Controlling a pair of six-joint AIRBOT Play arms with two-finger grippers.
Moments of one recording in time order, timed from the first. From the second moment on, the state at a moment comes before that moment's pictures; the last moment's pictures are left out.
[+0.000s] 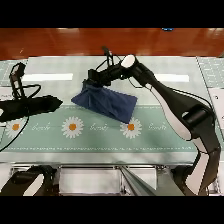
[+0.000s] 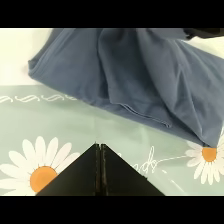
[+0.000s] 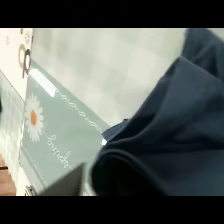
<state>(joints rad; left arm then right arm) -0.06 -0.73 0.72 1.10 -0.96 -1.52 0.53 -2.03 1.88 -0.56 0.97 1.47</state>
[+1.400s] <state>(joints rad) 0.27 -0.57 0.77 0.82 -1.08 -1.42 0.07 -1.09 1.14 -1.34 1.19 1.67</state>
